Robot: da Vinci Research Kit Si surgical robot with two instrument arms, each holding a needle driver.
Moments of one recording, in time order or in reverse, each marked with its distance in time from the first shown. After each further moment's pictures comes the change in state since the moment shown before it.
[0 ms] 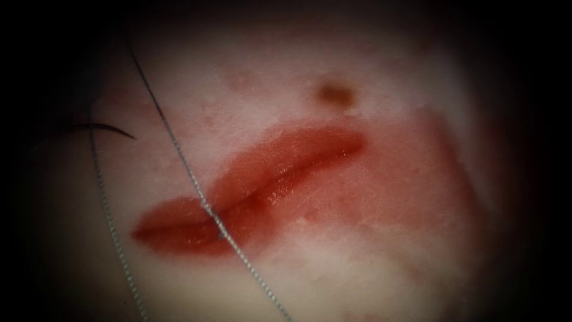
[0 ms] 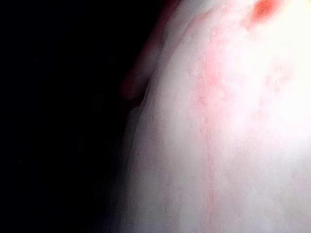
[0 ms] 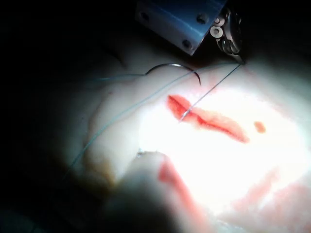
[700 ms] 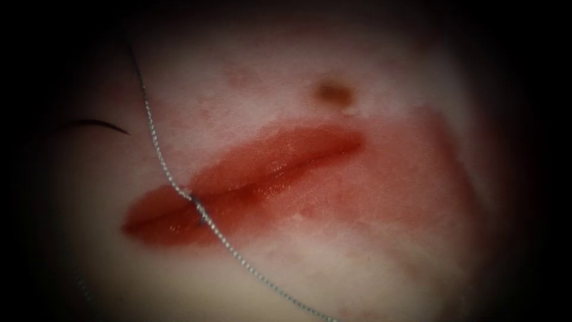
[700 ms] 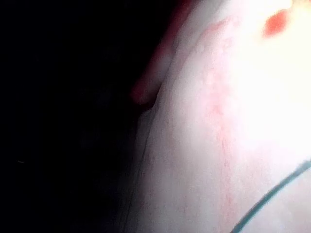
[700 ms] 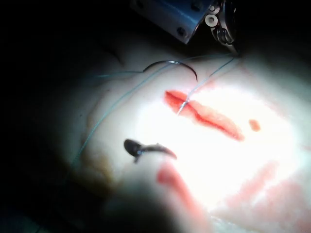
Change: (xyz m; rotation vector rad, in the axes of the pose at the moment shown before) right arm 0.007 0.001 -0.003 -0.140 0.271 -0.162; left arm 0.000 0.000 -0.005 0.215 -0.004 -0.066
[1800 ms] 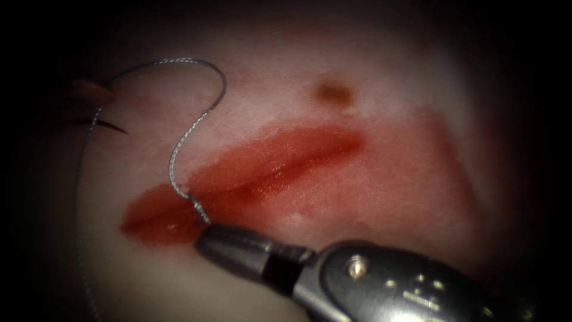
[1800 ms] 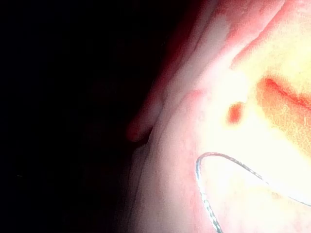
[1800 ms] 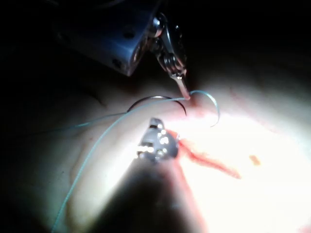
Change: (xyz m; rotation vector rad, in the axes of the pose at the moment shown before) right arm 0.007 0.002 0.010 -0.053 0.258 0.080; left arm 0.003 -0.006 -0.008 0.597 0.037 -0.111
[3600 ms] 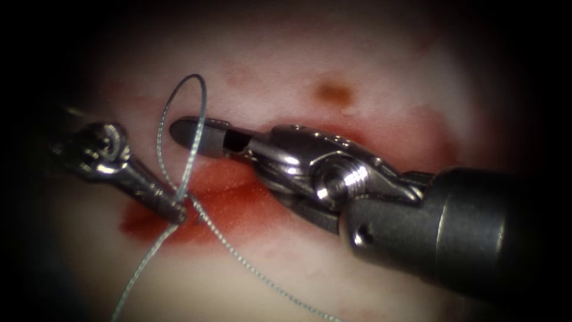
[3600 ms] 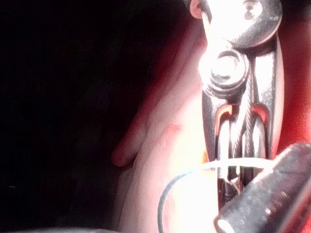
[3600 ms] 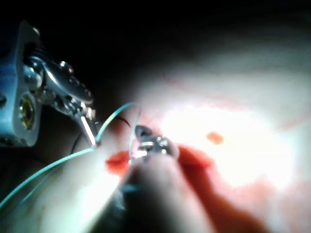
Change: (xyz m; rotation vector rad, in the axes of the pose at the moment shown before) right arm -0.002 0.011 0.008 0.059 0.105 0.582; left arm 0.001 -0.006 0.001 0.869 0.032 0.043
